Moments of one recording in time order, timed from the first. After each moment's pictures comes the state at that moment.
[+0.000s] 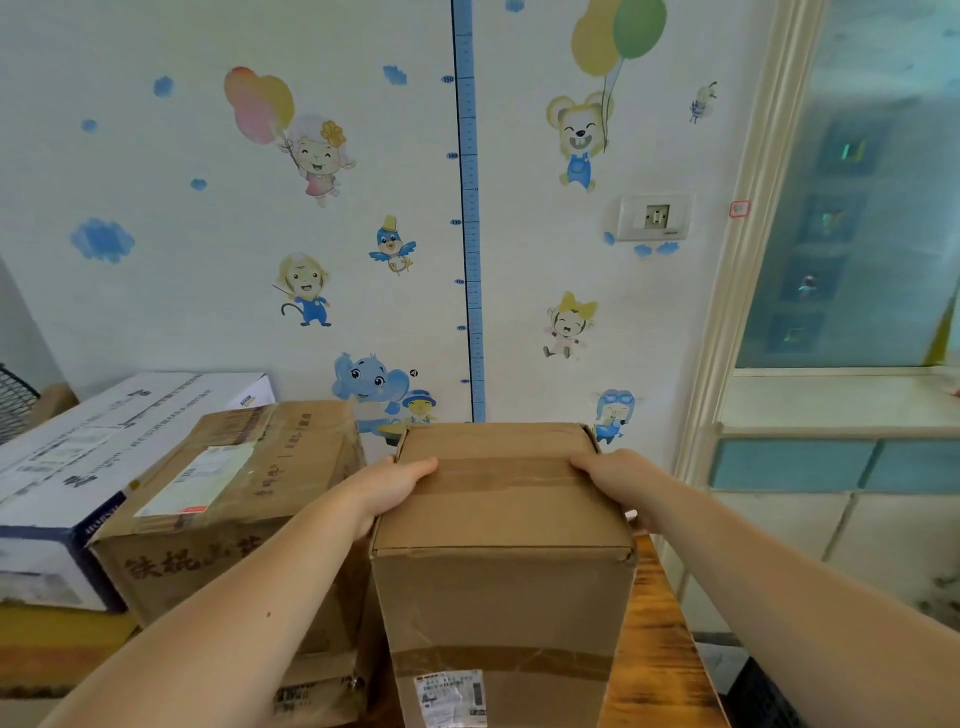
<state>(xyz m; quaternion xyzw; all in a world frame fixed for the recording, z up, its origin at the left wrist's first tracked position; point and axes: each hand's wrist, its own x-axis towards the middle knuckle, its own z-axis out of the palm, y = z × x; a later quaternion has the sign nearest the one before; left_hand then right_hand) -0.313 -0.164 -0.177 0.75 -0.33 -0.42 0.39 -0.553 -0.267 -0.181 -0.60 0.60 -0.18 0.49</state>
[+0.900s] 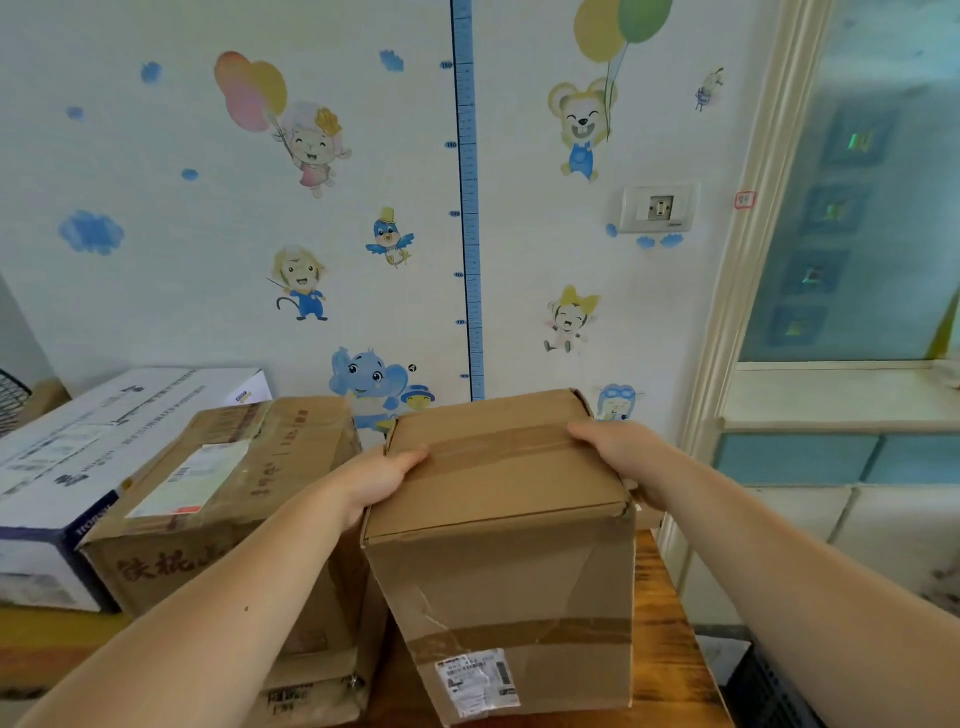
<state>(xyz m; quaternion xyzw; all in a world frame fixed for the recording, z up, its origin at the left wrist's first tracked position) -0.296 -0.171 -0.177 0.73 -0.35 -0.44 0.40 -0.551 -0.268 -0.156 -0.60 0.57 -0.23 0.52</state>
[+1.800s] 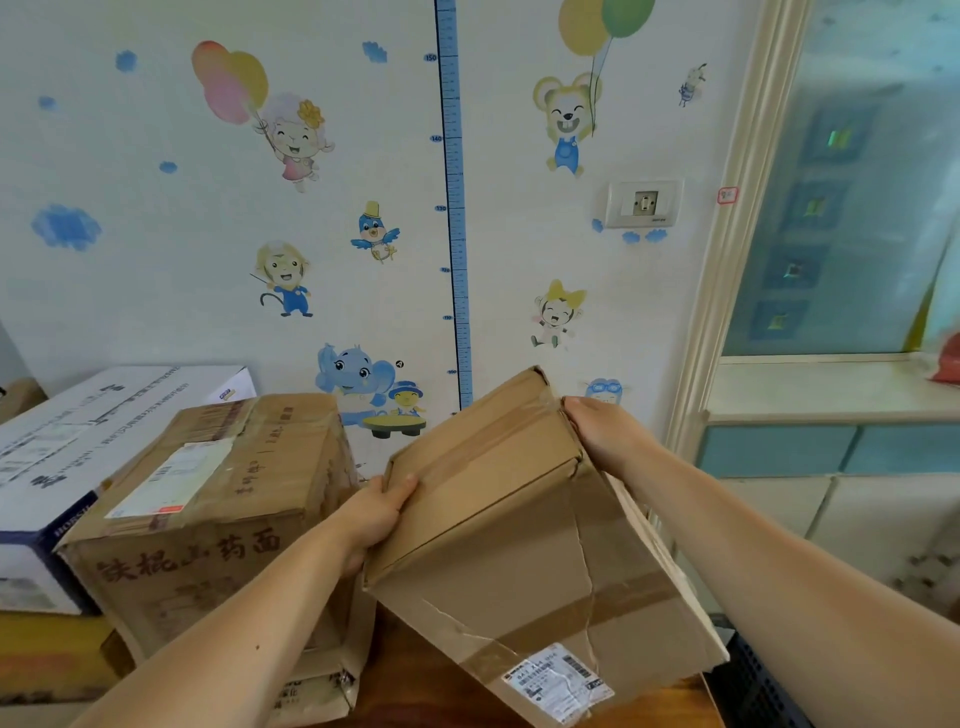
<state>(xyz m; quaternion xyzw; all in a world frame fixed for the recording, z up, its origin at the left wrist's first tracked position) -0.310 -0.159 -0.220 0.74 -0.35 -0.43 0.39 -0.543 -0.271 -0.159 -0.70 0.53 -0.27 0.39</state>
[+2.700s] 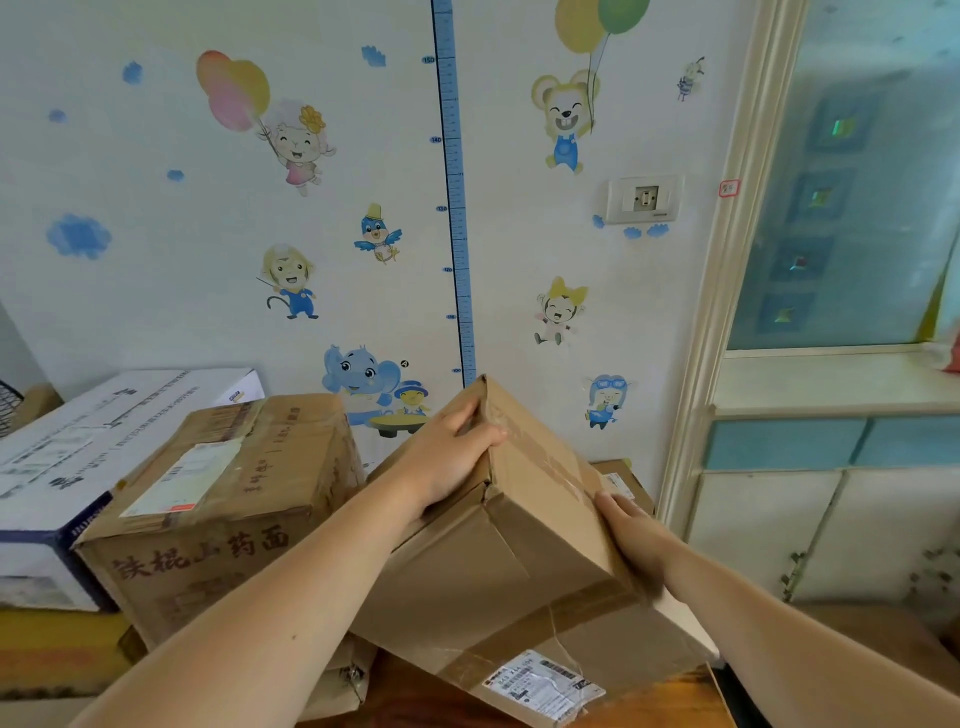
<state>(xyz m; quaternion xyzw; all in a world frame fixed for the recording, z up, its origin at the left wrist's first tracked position) -0.371 -0.176 -0.158 0.70 -0.52 -0.33 0.37 -0.591 -0.262 -0.262 -0.65 0.59 -0.15 0.44</state>
